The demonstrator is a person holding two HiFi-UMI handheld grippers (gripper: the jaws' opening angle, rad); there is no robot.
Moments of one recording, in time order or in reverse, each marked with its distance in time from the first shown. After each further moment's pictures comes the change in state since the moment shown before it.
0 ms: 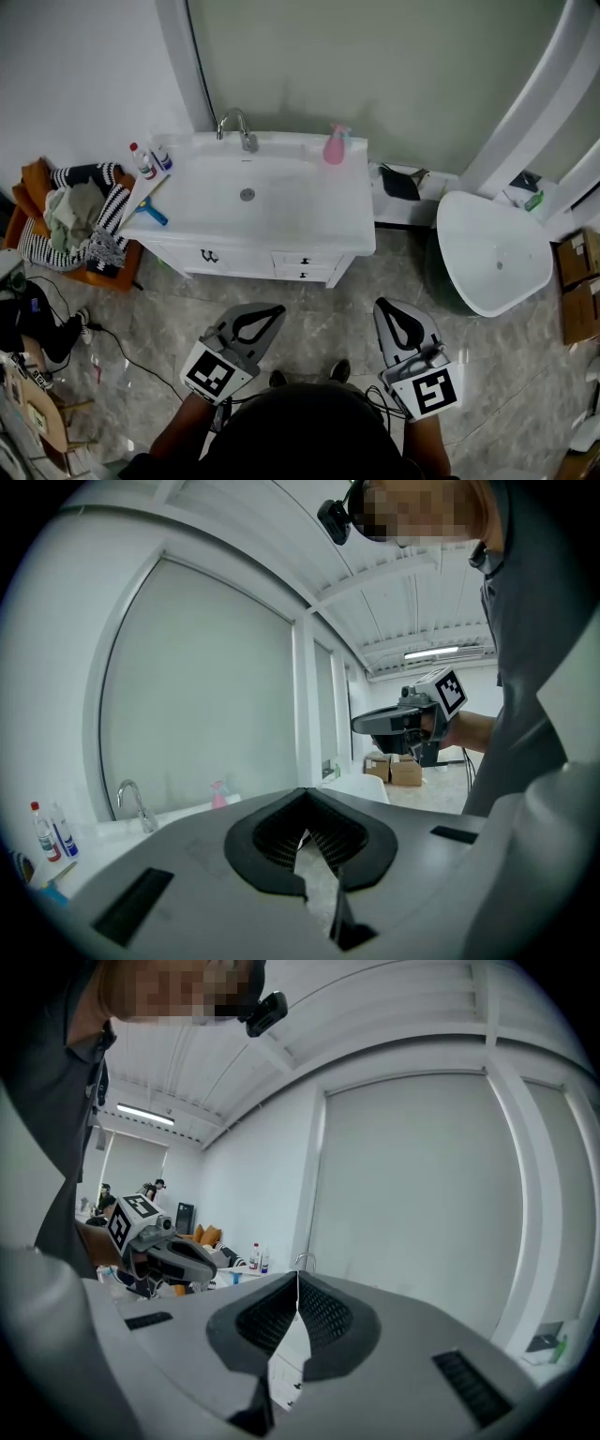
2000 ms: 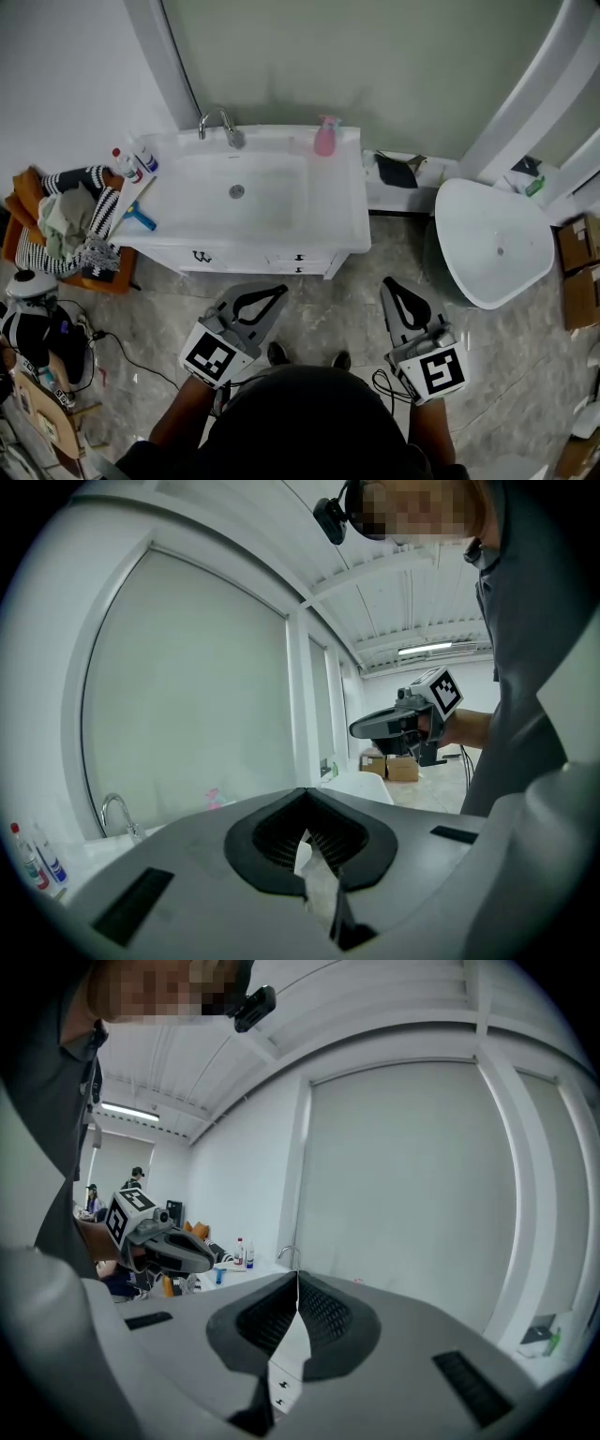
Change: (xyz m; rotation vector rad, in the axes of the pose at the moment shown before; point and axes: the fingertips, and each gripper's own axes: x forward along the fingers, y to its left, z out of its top) left arm 0.061 0.035 0.011 0.030 -0.005 -0.049; right arm 0.030 -0.062 -0.019 0.026 0.075 -0.046
